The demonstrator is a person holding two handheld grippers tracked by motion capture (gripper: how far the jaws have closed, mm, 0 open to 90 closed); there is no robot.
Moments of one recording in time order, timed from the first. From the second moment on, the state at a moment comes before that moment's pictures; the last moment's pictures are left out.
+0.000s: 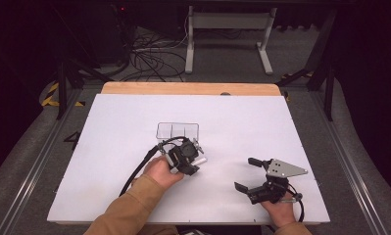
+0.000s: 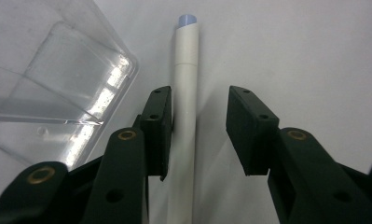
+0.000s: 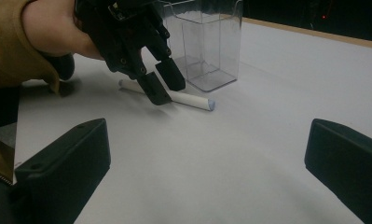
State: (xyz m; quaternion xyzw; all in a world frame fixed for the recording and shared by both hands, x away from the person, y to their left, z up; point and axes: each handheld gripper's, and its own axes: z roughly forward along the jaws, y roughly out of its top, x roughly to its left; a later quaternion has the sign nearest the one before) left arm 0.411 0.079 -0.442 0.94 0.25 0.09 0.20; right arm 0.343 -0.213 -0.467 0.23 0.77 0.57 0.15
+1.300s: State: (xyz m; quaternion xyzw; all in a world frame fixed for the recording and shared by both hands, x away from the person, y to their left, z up) left arm 0.417 0.073 -0.442 0.95 0.25 0.07 0.18; right arm 0.343 -0.213 -0.468 0.23 0.78 0.57 0.15
